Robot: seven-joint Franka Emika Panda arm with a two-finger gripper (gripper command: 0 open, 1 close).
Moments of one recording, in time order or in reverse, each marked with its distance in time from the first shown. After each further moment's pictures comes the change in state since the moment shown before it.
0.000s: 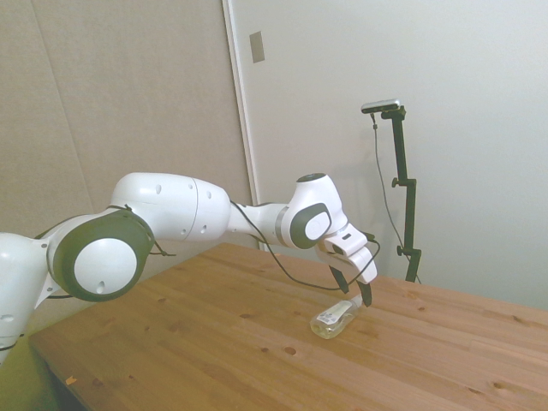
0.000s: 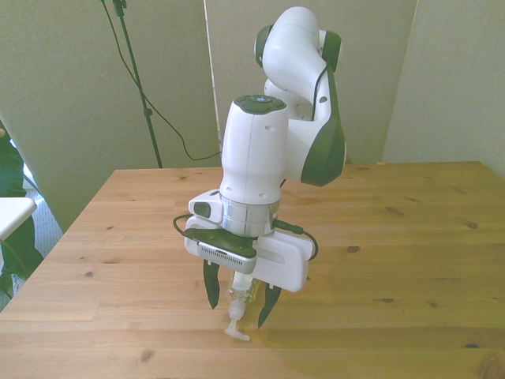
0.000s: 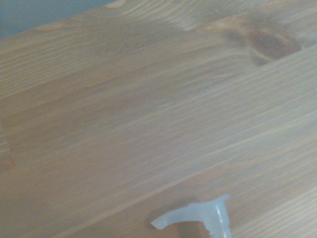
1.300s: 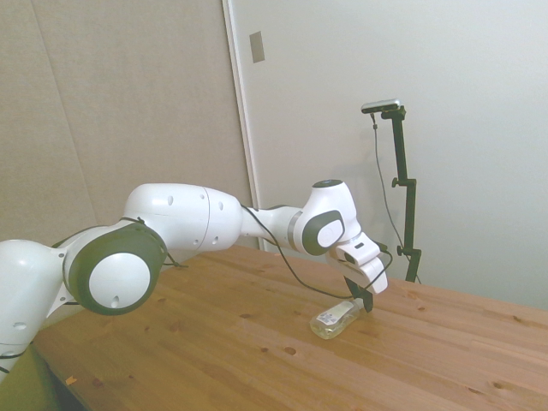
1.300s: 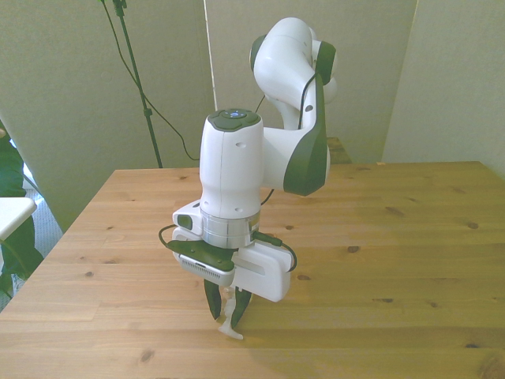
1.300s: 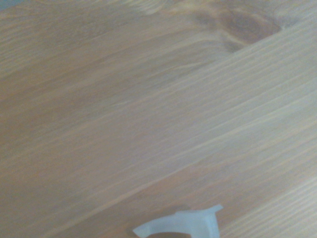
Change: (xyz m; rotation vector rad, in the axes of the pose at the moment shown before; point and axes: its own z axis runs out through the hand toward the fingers) arm 0.024 0.011 0.014 -0.026 -0.048 0.046
